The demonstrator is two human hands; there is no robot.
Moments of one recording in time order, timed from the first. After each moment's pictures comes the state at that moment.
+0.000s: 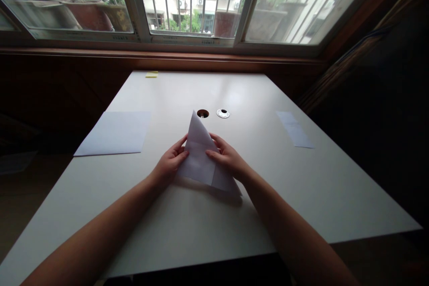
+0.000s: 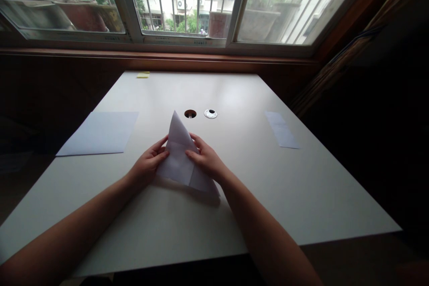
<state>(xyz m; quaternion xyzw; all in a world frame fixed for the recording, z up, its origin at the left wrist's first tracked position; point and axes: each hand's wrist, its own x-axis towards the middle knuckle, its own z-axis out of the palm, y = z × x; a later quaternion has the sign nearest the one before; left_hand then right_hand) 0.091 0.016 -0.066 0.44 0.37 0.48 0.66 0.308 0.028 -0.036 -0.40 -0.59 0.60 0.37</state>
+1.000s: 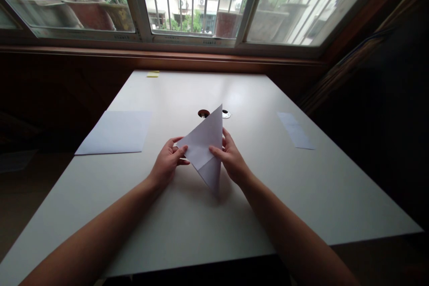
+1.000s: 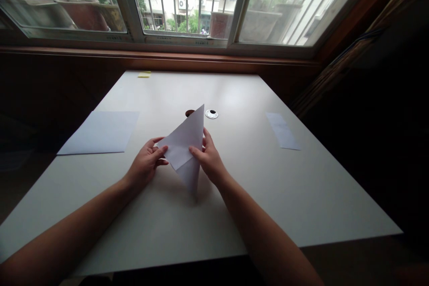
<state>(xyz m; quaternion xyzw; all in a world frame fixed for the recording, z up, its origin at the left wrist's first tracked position) 0.088 0.016 -0.061 0.41 0.44 0.52 0.61 0.297 0.024 -0.047 -0.43 -0.52 0.56 0.48</state>
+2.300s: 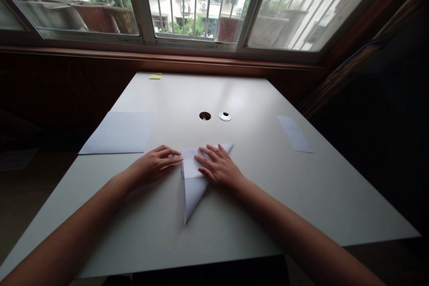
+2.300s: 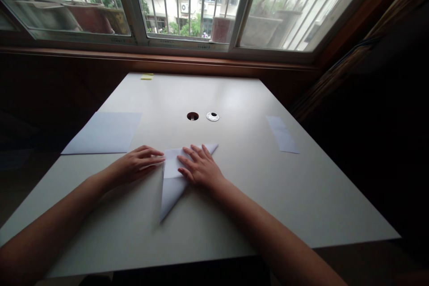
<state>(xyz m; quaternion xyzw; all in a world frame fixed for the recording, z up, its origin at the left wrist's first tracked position) 0.000 0.022 -0.051 0.93 0.29 0.20 0.08 0.298 0.010 -0.064 -0.39 -0.91 0.00 0.14</state>
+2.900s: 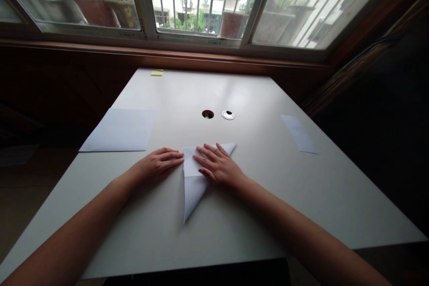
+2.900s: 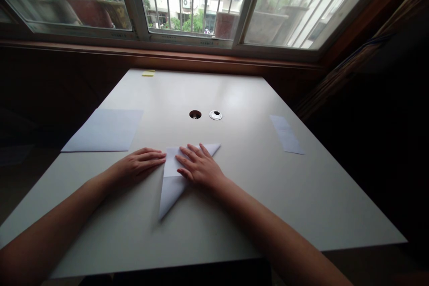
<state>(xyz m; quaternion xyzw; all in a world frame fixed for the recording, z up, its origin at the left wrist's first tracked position) -0.006 0.018 -0.061 0.94 0.28 0.20 0.08 0.287 0.021 -0.070 -0.35 -0.93 0.00 0.13</state>
